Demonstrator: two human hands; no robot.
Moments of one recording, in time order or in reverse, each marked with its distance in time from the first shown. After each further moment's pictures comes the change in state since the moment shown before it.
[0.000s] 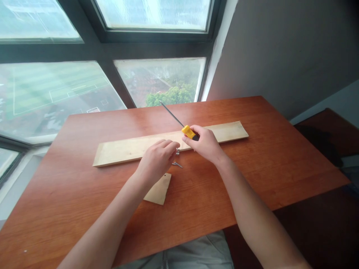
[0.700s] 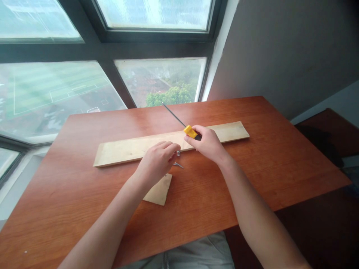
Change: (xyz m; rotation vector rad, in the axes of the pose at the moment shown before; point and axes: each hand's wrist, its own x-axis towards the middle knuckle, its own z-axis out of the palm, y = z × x) left_hand -0.002 0.001 -0.003 -0.067 -0.028 0.007; right_hand 0.001 0.002 -0.005 -0.011 -0.008 0.005
